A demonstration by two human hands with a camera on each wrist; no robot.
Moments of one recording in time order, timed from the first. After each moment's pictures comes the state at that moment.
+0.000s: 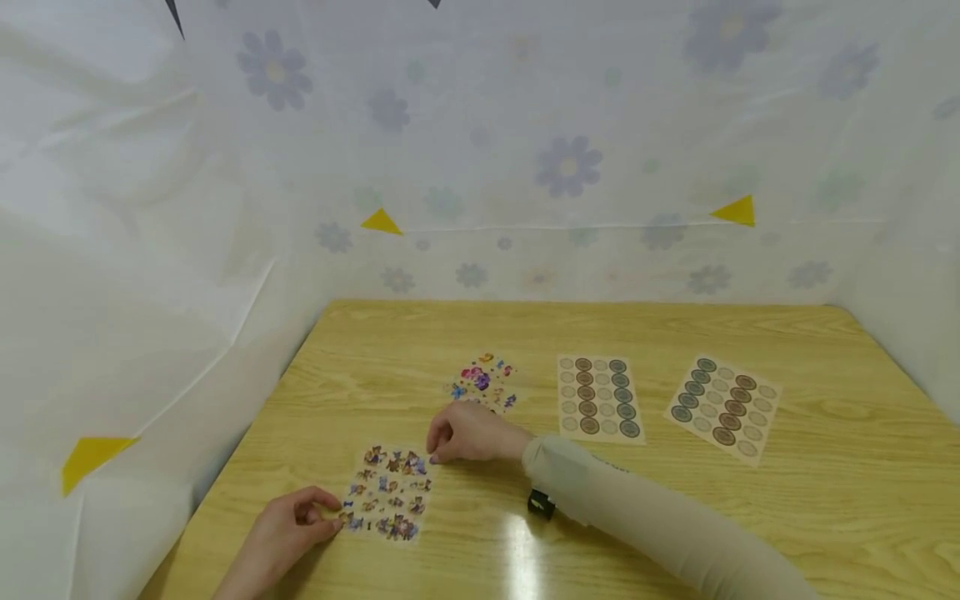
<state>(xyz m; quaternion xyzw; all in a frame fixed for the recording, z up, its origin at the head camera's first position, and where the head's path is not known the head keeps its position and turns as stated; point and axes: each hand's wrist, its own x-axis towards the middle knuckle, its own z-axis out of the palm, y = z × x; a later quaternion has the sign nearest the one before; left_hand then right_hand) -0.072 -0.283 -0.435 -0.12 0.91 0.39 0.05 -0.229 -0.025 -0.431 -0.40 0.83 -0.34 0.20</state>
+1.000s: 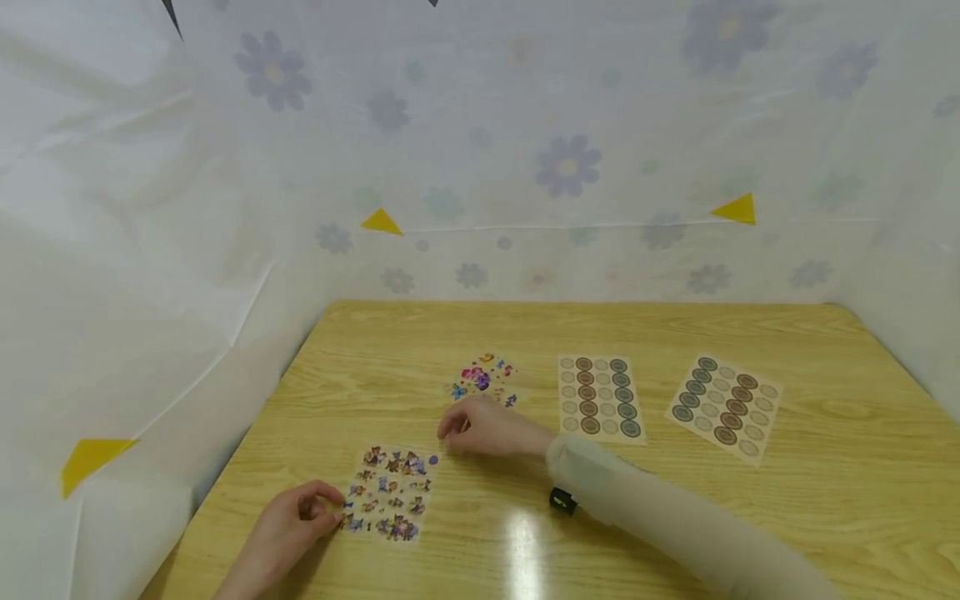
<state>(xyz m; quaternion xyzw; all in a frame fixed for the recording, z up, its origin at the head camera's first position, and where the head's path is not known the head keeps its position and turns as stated) -0.077 -0.281 -0.434 -0.12 0.92 0.38 0.04 -0.231 -0.003 -0.424 -0.39 0.81 -0.38 0.20</state>
